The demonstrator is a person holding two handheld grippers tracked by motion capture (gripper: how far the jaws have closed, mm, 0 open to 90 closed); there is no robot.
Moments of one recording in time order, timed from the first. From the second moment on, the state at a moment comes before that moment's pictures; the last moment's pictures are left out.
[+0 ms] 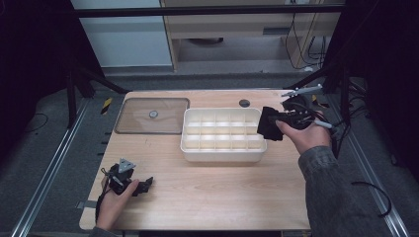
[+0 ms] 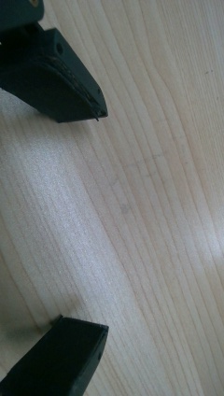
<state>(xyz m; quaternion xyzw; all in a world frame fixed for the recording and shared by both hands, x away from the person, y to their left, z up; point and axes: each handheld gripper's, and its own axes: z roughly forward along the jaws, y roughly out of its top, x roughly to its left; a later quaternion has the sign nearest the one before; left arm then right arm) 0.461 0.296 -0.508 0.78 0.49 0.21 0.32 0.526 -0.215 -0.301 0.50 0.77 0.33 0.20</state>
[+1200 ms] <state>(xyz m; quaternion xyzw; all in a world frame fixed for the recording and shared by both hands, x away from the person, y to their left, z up) 0.460 0.296 -0.509 0.78 0.49 0.21 0.32 0.575 -0.181 -0.378 0.51 0.80 0.26 0.18</state>
